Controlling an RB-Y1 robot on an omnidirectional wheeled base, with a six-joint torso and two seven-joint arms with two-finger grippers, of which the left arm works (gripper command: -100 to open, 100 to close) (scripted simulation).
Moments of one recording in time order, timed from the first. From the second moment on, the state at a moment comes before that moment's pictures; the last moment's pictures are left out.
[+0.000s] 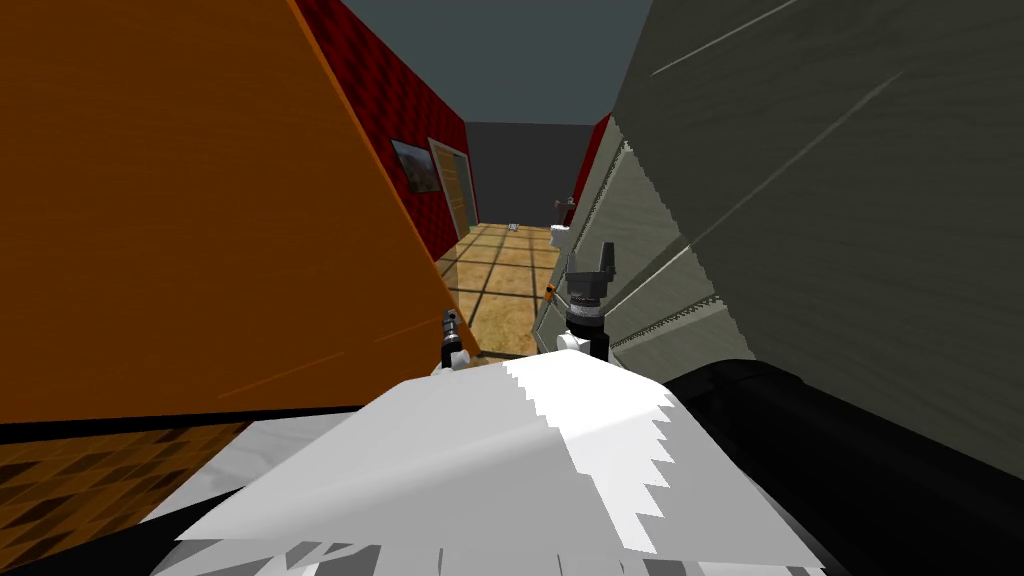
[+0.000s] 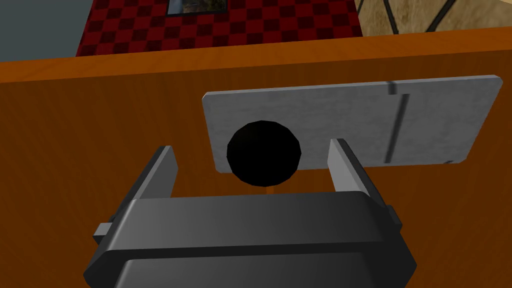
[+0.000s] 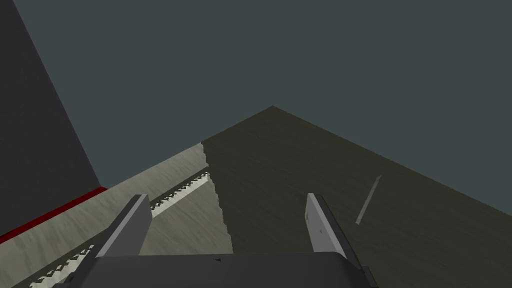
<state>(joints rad) -0.21 -0.03 0.16 -0.54 0.26 -0.88 -0.25</state>
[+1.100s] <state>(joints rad) -0.23 0.00 0.18 -0.50 0.28 -0.89 -0.26</state>
